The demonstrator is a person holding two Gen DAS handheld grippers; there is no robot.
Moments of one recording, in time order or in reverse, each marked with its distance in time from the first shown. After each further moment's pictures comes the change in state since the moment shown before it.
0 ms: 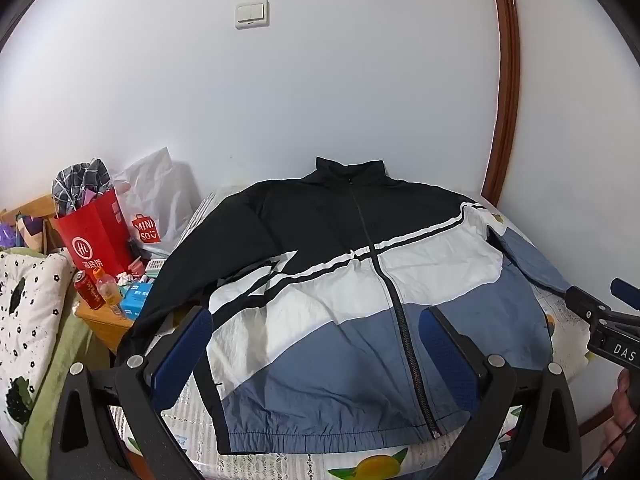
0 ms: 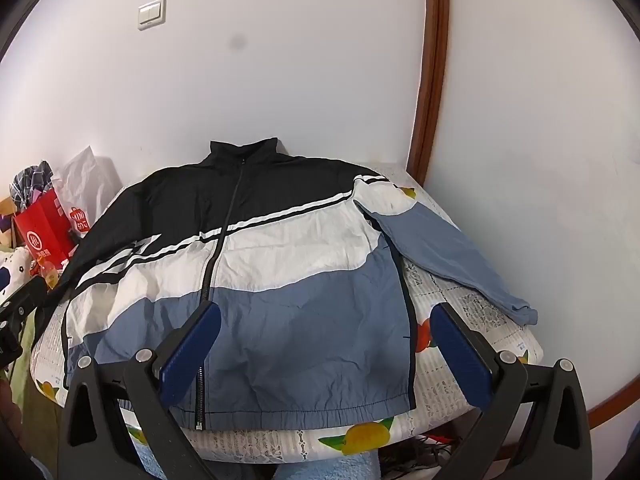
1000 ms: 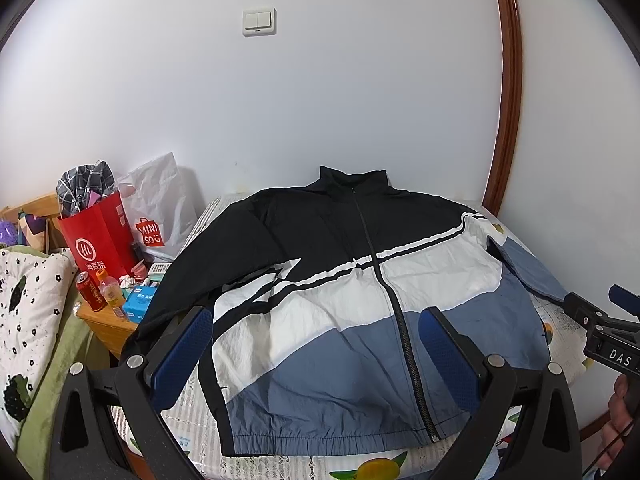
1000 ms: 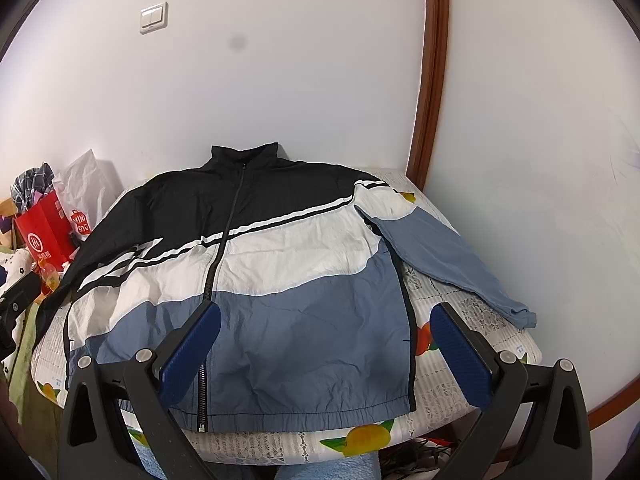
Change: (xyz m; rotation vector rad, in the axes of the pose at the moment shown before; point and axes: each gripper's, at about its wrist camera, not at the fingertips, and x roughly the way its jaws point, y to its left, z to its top) left arm -0.007 0.002 0.009 -0.012 -0.015 0.002; right arm -0.005 0.001 0.002 0.001 -0.012 0.002
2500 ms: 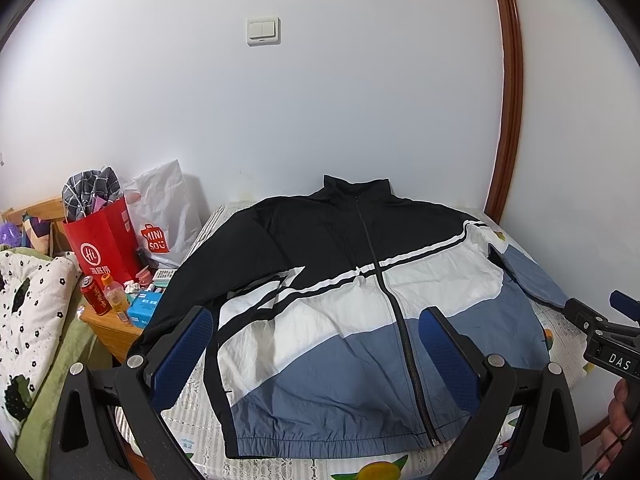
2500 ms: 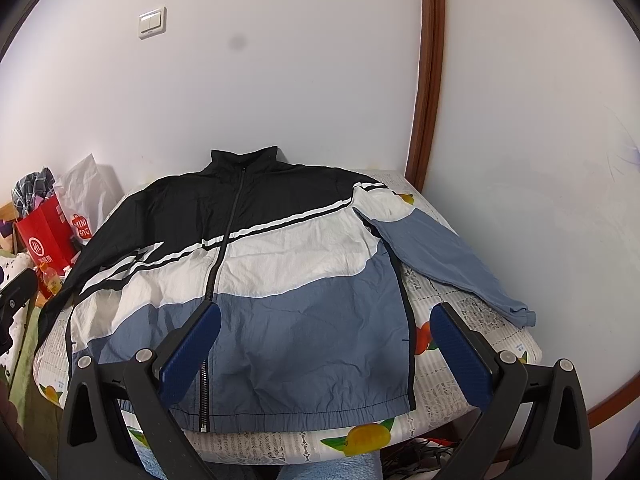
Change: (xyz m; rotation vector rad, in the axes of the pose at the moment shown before) left arm -0.005 0.006 0.009 -0.004 -0.020 0.000; right arm -0.003 -0.001 0.001 0.004 -0.006 0.003
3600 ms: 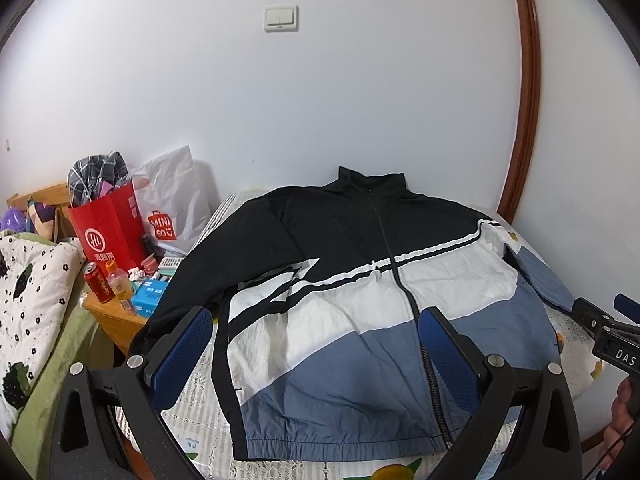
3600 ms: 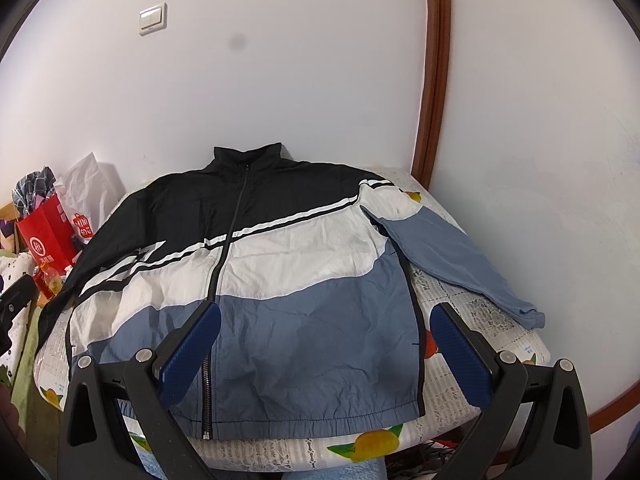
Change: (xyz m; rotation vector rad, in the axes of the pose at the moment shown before) left arm 0.021 0.023 0.006 -0.038 0.030 0.027; right arm 0.013 0.004 0.006 0.003 0.012 0.013
